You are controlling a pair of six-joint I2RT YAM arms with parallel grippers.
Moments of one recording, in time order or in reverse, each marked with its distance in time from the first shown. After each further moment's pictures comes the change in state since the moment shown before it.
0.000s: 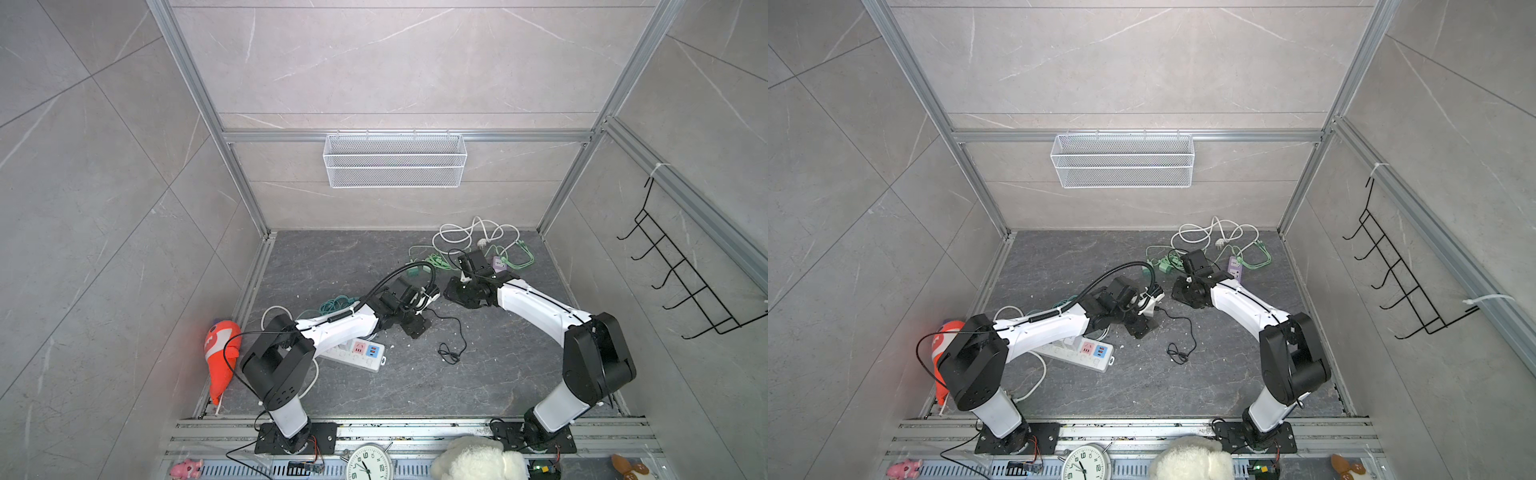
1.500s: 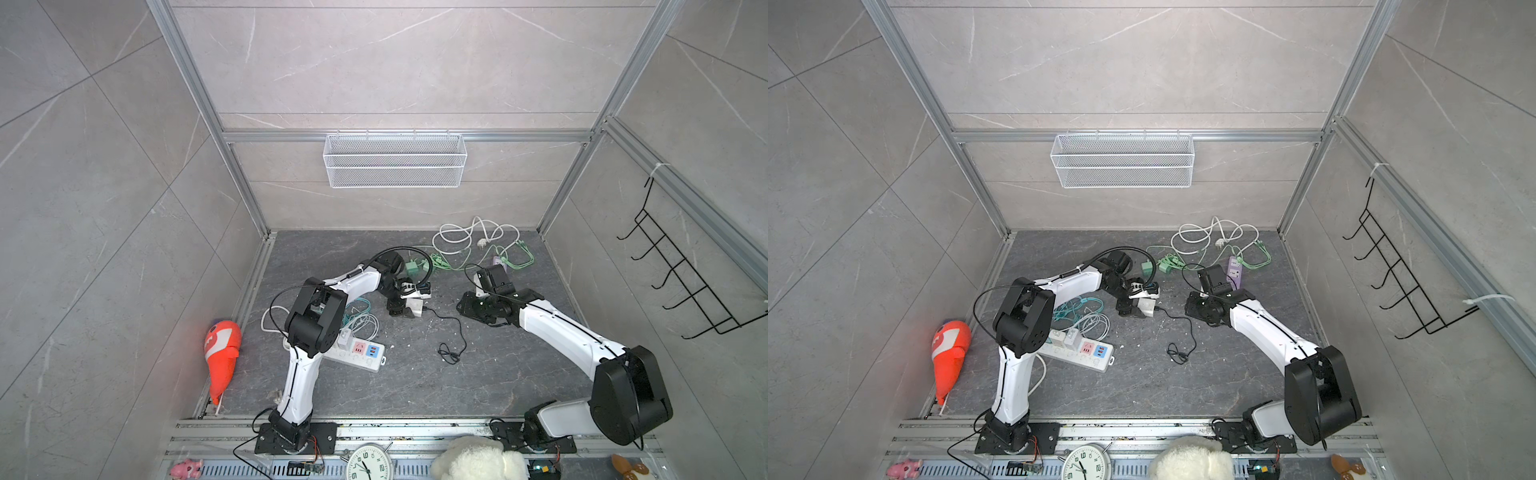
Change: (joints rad) left arm 0.259 0.477 0.488 -0.372 0.439 0.797; right arm -0.055 -0.232 -0.211 -0.008 -0.052 -0.090
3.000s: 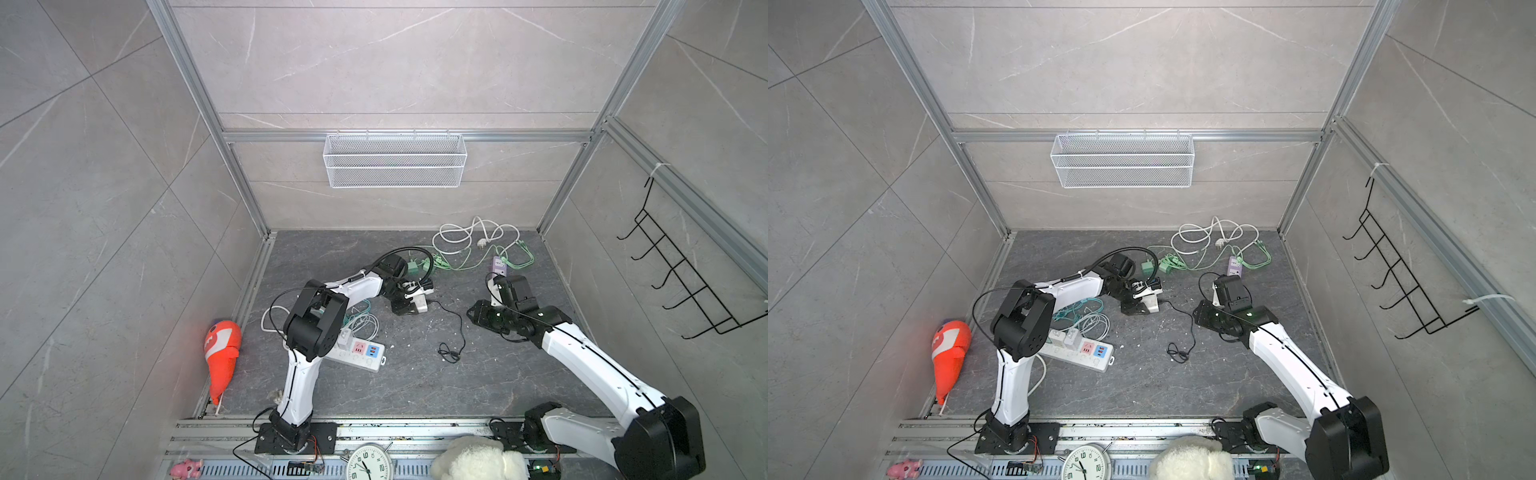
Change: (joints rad) left arm -0.029 -0.089 -0.145 0.234 -0.081 -0.384; right arm -0.035 -0.275 -0.116 -0.065 -0.045 0.002
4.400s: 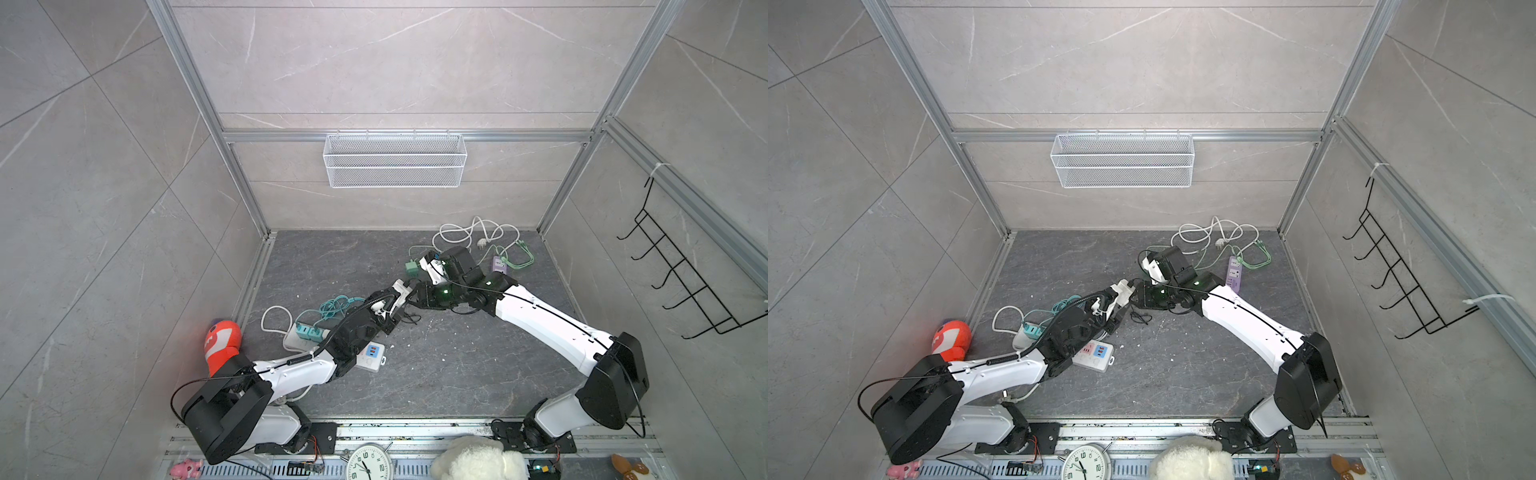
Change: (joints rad) left arm -0.199 -0.757 -0.970 1.126 -0.574 -0.491; right arm 0.326 0.396 0.463 0.030 -0.204 -0.028
